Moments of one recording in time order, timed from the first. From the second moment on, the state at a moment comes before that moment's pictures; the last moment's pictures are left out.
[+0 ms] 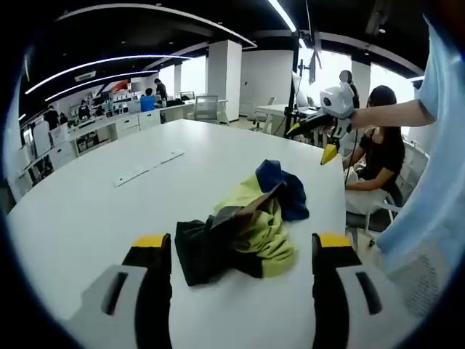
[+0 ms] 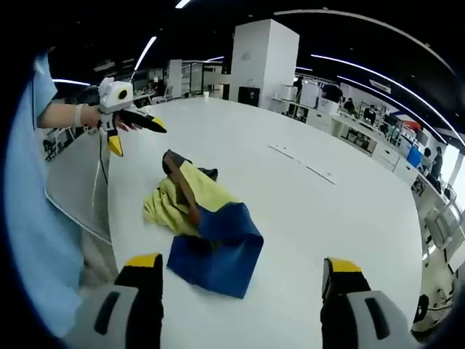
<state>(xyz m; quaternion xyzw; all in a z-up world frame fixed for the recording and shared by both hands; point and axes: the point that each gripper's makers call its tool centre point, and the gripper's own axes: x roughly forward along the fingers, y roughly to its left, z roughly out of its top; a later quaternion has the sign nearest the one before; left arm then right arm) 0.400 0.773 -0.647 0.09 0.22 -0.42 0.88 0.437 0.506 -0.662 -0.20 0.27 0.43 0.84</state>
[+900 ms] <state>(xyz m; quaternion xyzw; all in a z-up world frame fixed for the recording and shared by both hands) 0.403 0.766 -0.645 0.09 0.21 -0.40 0.89 0.447 0.499 -0.666 -0.20 0.27 0.45 0.83</state>
